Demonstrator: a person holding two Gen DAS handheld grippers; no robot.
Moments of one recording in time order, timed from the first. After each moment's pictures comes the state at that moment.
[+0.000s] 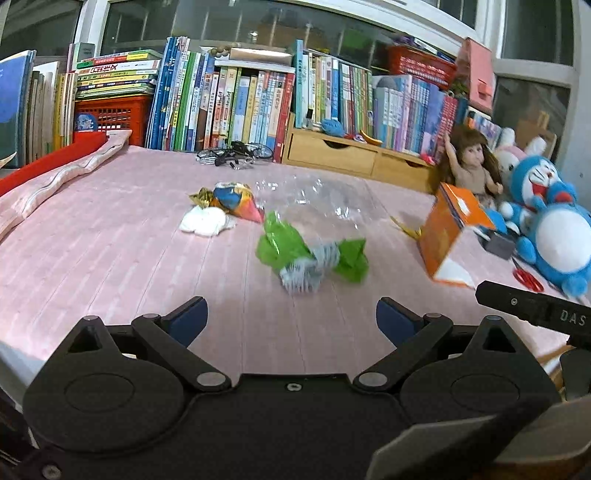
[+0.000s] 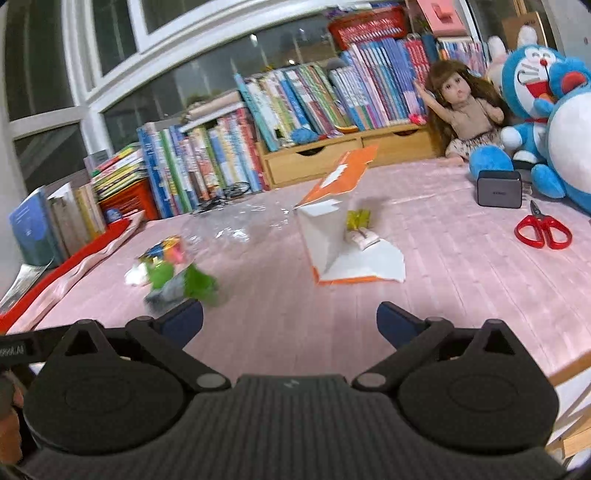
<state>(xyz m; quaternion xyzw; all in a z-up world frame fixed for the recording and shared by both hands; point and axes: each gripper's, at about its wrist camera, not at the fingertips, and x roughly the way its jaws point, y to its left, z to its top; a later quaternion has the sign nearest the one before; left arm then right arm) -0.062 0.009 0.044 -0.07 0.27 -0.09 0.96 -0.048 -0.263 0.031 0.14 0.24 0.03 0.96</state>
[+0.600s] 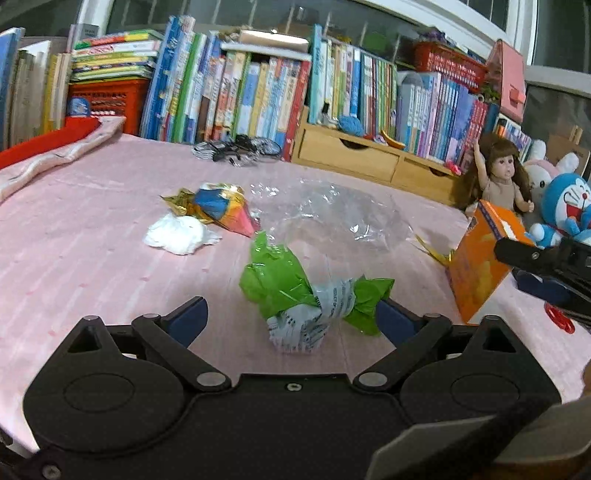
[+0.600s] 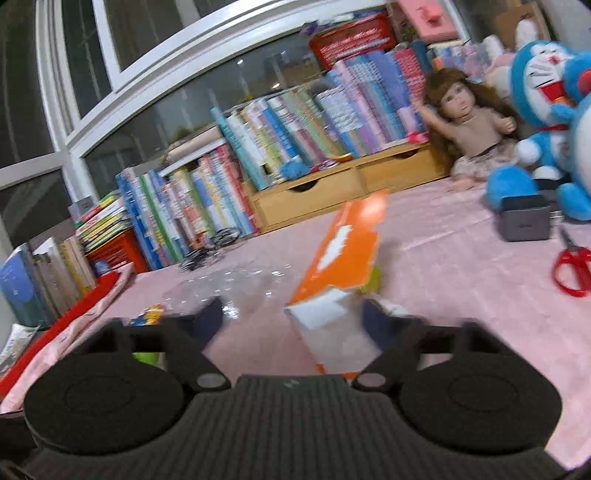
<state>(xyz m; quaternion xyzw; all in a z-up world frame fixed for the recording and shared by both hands) 0.030 -0.016 0.014 -0.09 0.28 -0.08 0.95 0.021 -0.272 0.045 0.20 0.21 0.05 0.96</state>
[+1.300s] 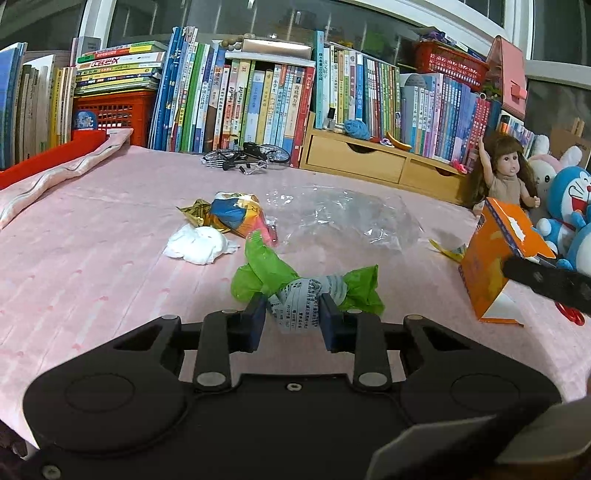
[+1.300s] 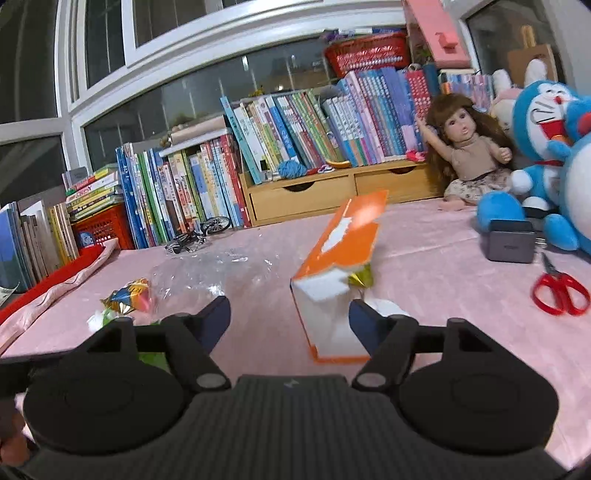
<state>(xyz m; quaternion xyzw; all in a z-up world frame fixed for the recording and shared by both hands) 0.017 -0.004 0.019 -0.07 0.27 -0.07 0.96 0.016 -0.255 0.041 0.11 0.19 0.01 0.97</state>
